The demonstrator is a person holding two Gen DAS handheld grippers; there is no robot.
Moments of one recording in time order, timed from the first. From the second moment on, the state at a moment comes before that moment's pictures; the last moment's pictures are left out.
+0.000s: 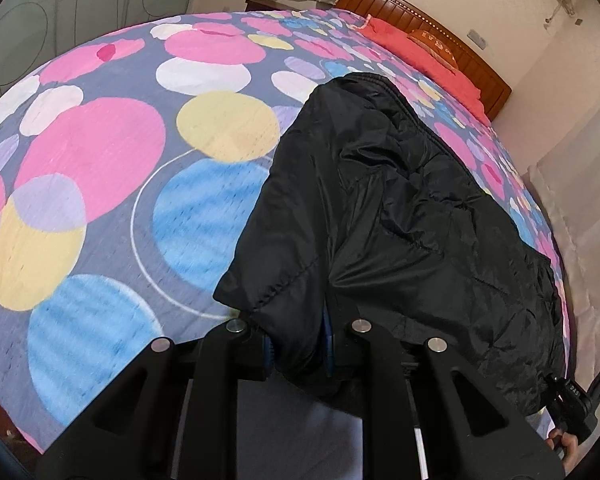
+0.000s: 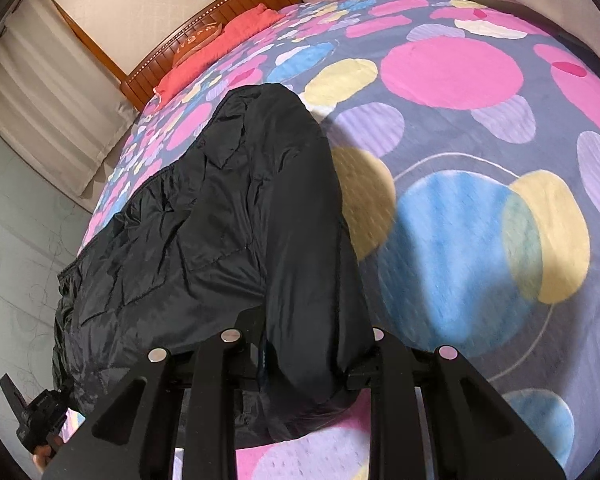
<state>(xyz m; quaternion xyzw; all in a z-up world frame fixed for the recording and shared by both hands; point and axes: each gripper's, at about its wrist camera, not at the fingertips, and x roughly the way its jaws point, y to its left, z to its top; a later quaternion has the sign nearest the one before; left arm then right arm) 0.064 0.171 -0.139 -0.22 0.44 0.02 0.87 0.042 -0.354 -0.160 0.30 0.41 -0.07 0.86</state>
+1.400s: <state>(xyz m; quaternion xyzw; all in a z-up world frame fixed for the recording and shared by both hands) 0.042 0.206 -0.112 -0.15 0.44 0.09 0.88 0.137 -0.166 -0.137 -0.03 0.44 -0.08 0.89</state>
